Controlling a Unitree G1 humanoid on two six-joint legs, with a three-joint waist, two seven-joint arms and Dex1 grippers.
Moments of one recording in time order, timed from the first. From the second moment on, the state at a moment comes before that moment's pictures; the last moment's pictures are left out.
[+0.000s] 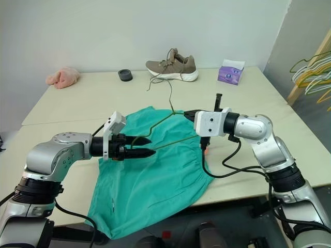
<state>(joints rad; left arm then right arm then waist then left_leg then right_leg) -0.52 0.75 -0.05 -0.04 -0.53 0.84 -1.14 -0.68 -0.61 0.26 -0.10 -0.10 -0.10 0.84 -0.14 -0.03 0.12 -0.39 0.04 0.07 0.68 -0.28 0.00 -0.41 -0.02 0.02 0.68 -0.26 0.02</state>
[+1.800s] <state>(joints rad) -0.45 0.83 -0.16 -0.18 -0.31 0.50 -1.19 -0.69 -0.82 0.31 -0.09 0.14 0.49 1.19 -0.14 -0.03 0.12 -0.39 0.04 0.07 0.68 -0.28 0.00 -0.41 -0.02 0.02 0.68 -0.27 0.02</state>
